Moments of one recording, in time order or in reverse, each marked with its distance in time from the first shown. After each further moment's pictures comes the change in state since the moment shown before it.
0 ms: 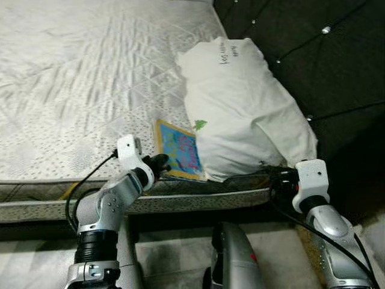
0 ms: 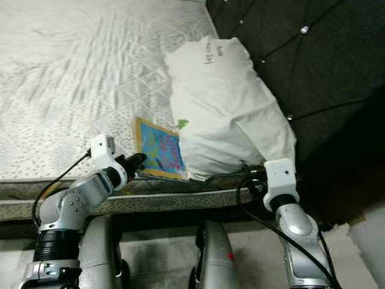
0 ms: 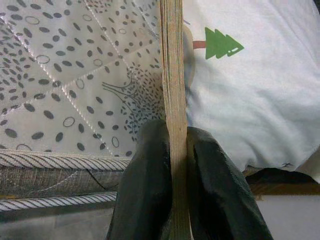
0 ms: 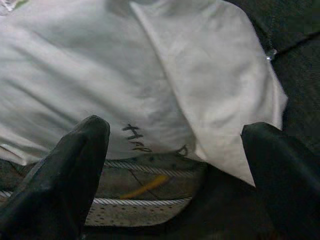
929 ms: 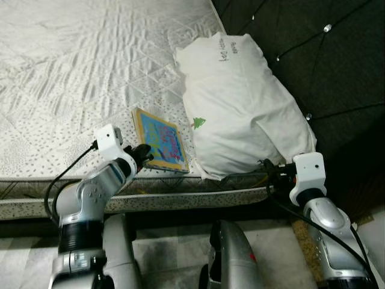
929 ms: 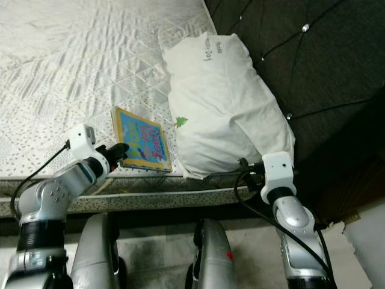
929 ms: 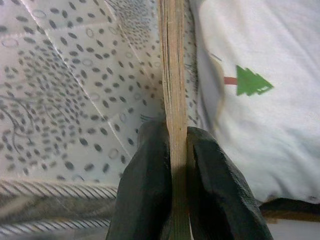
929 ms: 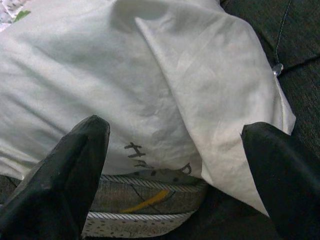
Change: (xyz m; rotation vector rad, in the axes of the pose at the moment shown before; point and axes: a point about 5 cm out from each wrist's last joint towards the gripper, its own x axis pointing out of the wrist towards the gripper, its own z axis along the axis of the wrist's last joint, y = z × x) left arm -0.003 0.021 0.034 0.014 -0.051 0.075; right arm 0.011 0.004 0.011 0.005 -0.029 0.010
